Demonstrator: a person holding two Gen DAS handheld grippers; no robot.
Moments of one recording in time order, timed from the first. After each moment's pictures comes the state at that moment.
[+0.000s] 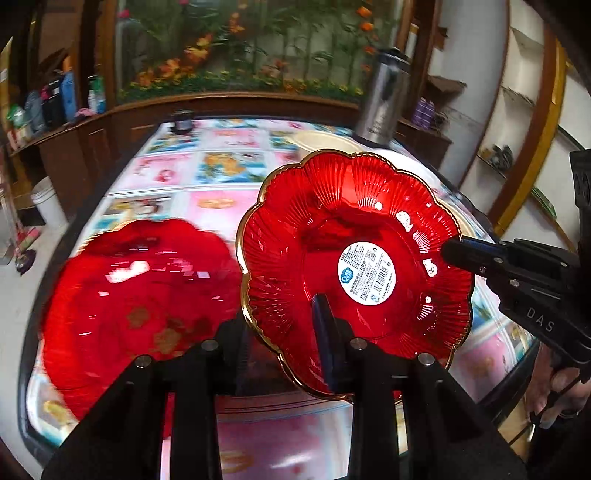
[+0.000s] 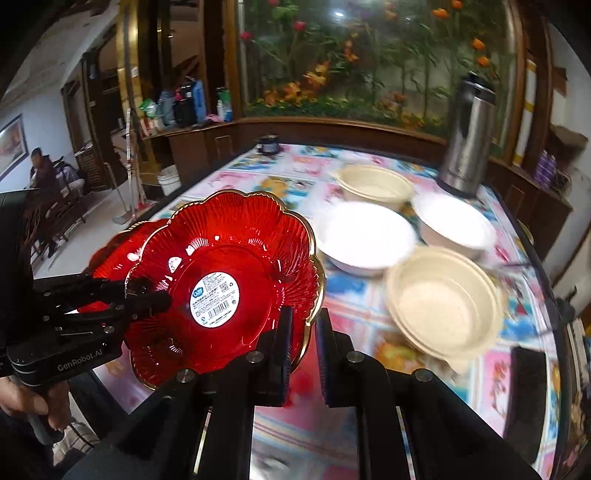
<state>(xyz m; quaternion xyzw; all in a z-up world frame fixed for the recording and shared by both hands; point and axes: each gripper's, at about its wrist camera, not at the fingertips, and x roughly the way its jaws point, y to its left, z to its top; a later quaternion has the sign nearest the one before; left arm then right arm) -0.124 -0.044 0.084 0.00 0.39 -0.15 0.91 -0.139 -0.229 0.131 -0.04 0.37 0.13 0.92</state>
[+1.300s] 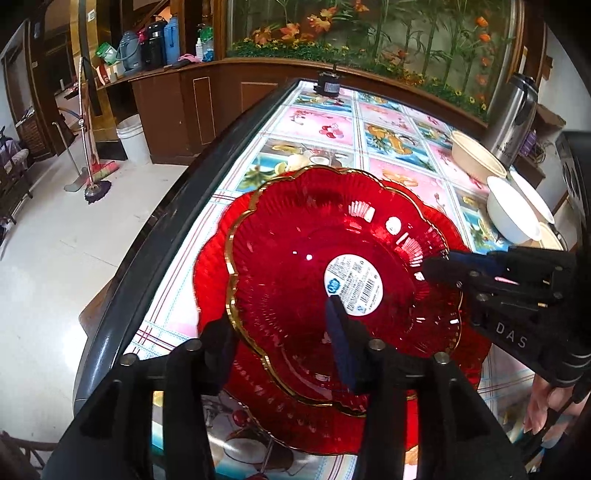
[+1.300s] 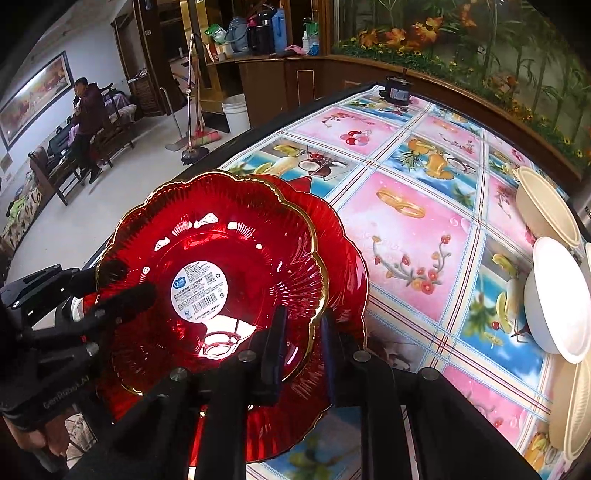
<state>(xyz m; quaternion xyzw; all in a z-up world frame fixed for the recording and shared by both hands) -0.099 0.078 0.039 -0.05 0.44 0.02 0.89 -0.047 -0.047 0.064 -0.11 0.47 0.25 0.84</state>
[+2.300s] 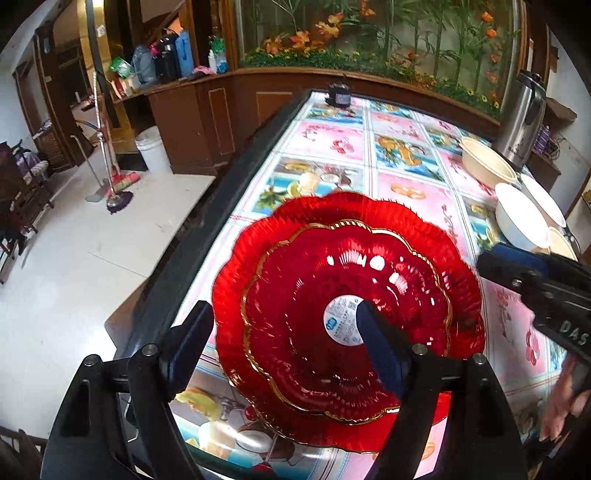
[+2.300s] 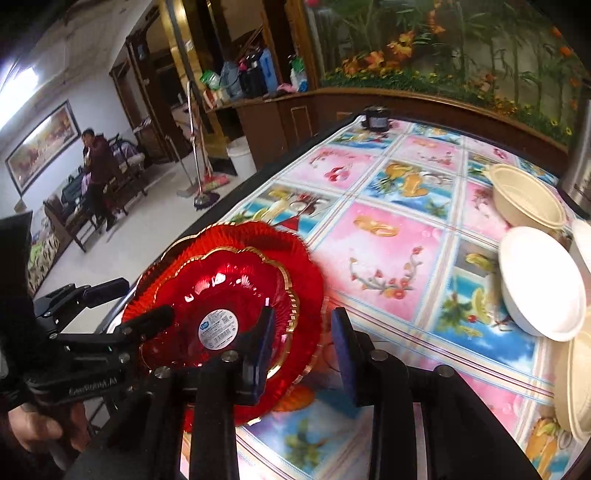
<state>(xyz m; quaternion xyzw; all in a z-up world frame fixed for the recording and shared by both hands) -0.104 0.074 0.067 -0.02 0.43 0.07 0.90 -0.063 -0.101 0.099 -0.02 0.42 0.26 0.87</state>
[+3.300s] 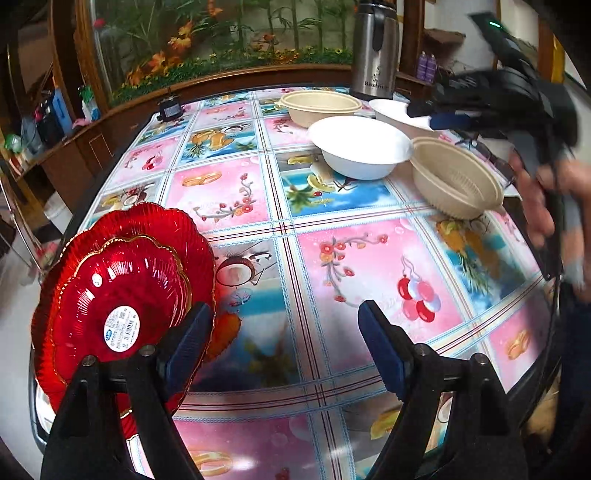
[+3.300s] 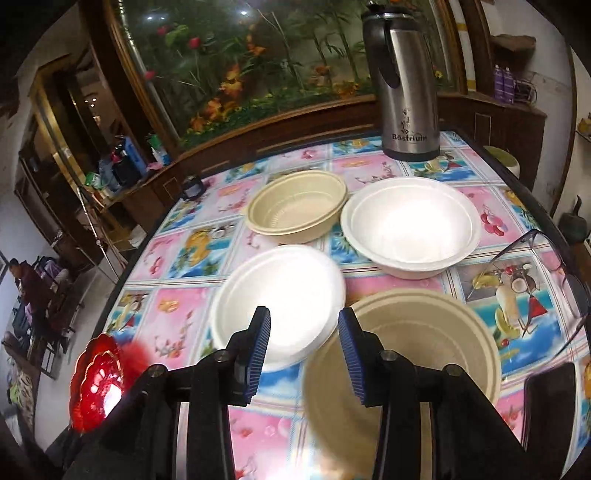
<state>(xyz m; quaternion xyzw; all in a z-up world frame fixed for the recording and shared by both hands) -0.124 -0.094 0.056 0.09 0.42 -0.13 0.89 -0.003 -0.331 0.116 0.13 0.40 0.05 0.90</state>
